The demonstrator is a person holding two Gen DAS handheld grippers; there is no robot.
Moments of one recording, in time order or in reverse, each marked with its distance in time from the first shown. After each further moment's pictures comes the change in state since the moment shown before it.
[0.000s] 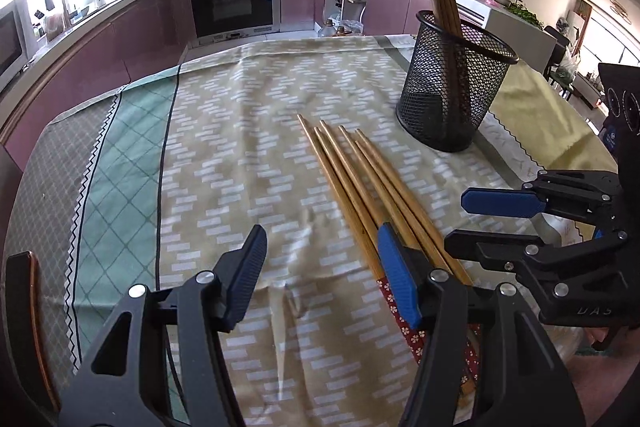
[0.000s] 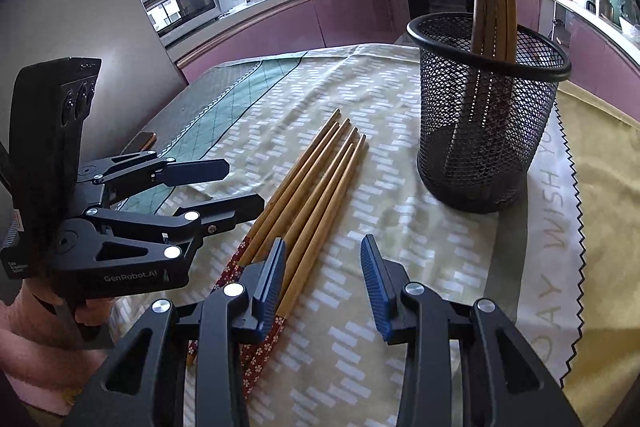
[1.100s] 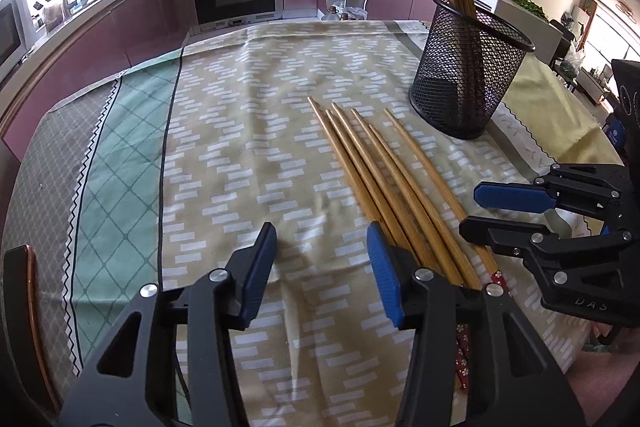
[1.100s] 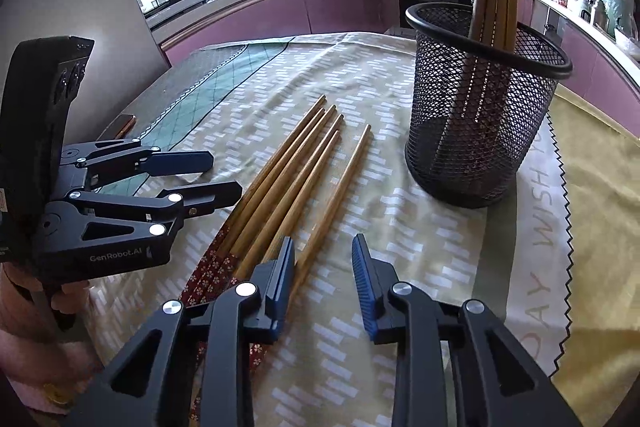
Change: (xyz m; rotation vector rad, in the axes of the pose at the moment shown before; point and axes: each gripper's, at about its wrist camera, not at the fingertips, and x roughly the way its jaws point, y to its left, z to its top) left arm 0.010 0.008 -0.001 -0.015 0.047 -0.003; right arm 0.013 0.003 0.005 -0.031 0.046 -0.086
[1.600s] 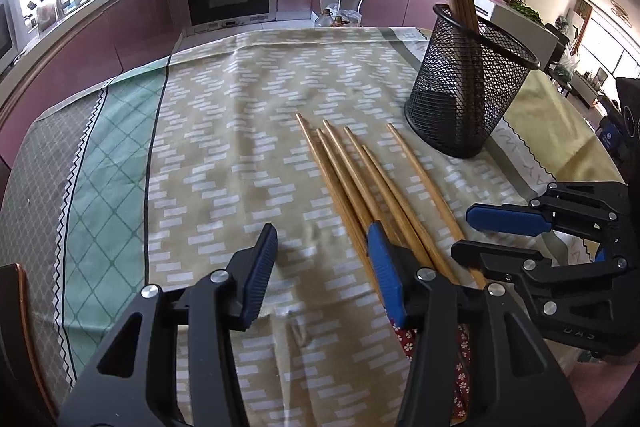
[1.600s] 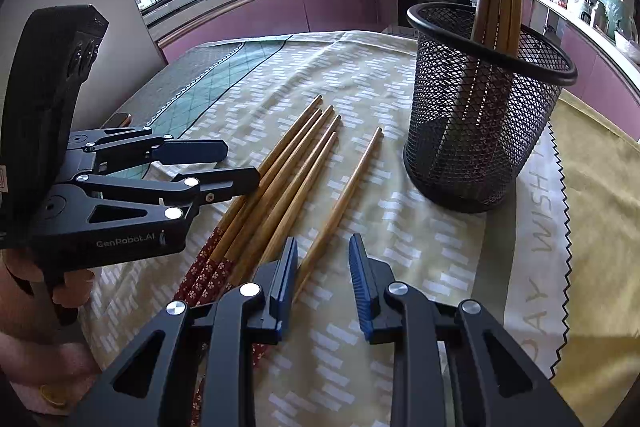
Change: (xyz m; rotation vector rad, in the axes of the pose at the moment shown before) left arm 0.010 0.000 0.014 -0.004 -0.004 -0.026; right arm 0.005 0.002 0.005 -0.006 0.008 -0.010
